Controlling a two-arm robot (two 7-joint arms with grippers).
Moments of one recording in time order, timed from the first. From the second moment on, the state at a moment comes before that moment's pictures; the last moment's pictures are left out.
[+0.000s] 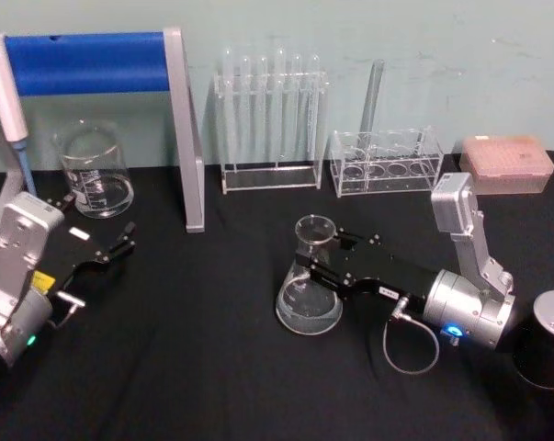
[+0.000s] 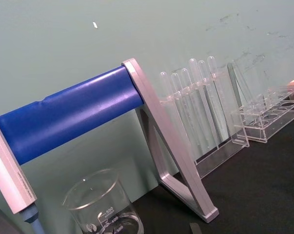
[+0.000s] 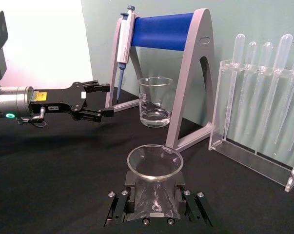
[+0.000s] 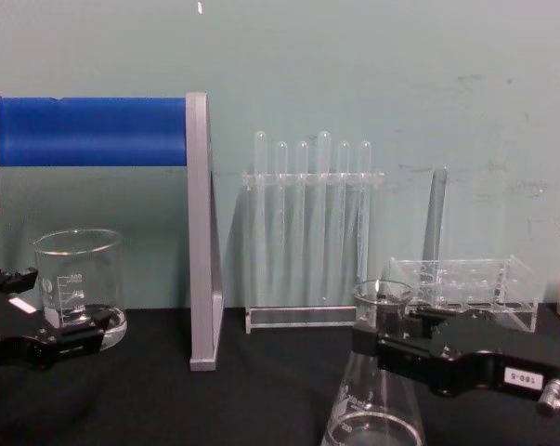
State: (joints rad) left arm -0.20 0.60 0.45 -1.41 -0.25 -0.12 0.03; right arm 0.35 0.42 -0.50 -1.26 0.49 -0.11 0.67
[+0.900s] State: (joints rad) left arm -0.20 0.60 0.45 -1.41 -0.25 -0.12 0.03; right arm 0.35 0.42 -0.50 -1.26 0.49 -0.11 0.67
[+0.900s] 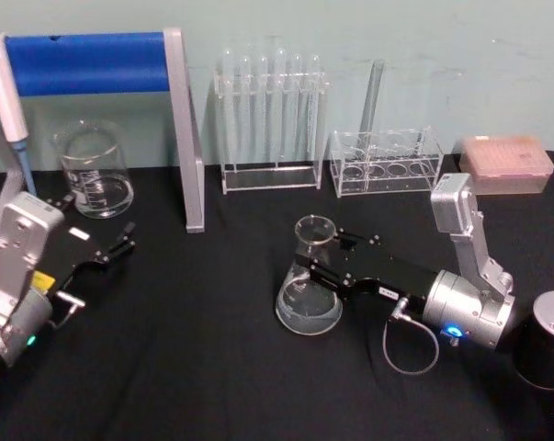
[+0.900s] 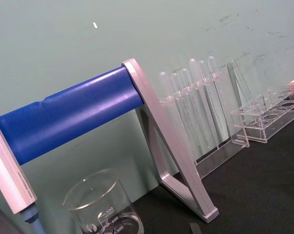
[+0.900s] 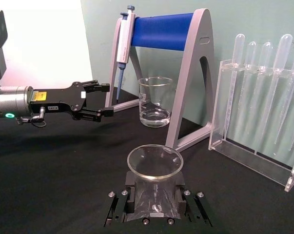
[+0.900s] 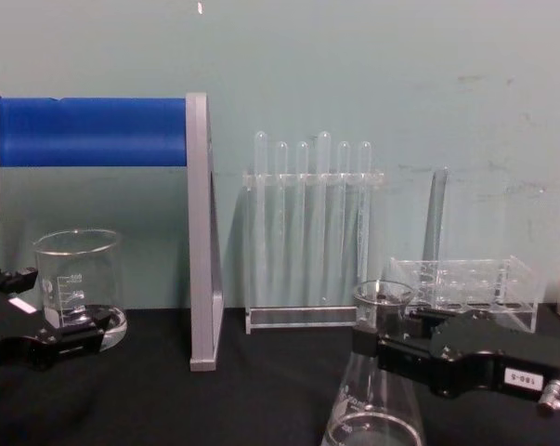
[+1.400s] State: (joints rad) left arm -0.20 0.60 0.45 -1.41 -0.25 -0.12 0.03; right arm 0.35 0.42 -0.50 -1.26 0.49 -0.11 0.67
